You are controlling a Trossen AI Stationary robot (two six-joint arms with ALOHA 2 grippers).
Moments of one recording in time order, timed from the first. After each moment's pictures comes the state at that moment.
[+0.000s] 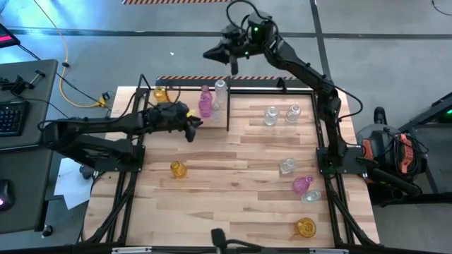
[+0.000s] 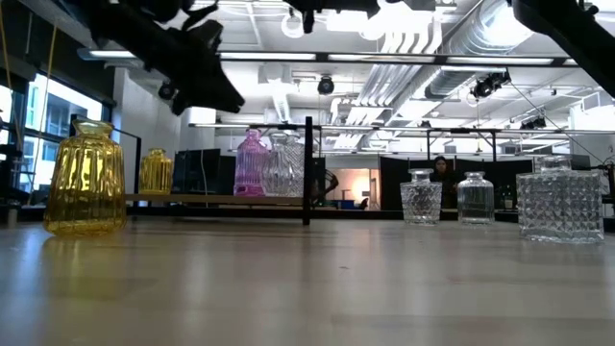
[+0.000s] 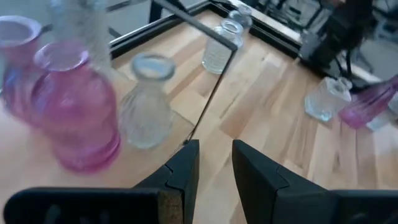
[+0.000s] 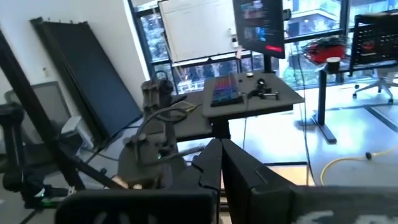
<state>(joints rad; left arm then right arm) 0.29 1.07 0.64 -0.06 -0.09 -0.35 -0.59 2.07 2.36 -0.30 -0.80 0.14</state>
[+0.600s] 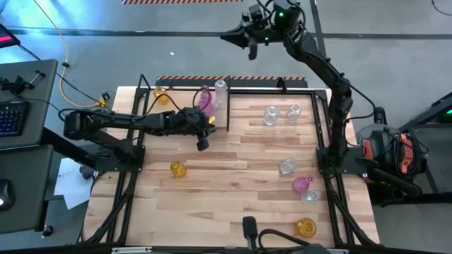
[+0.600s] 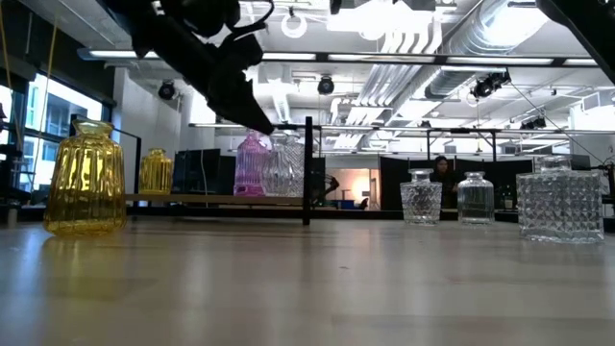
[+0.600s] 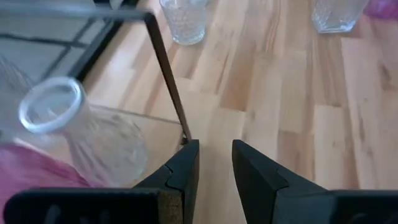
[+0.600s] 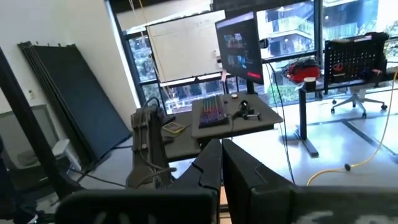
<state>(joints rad) 0.21 1.37 0.78 -0.05 -0.12 0.07 -0.69 1.96 2.36 -0.33 -0.82 0.20</state>
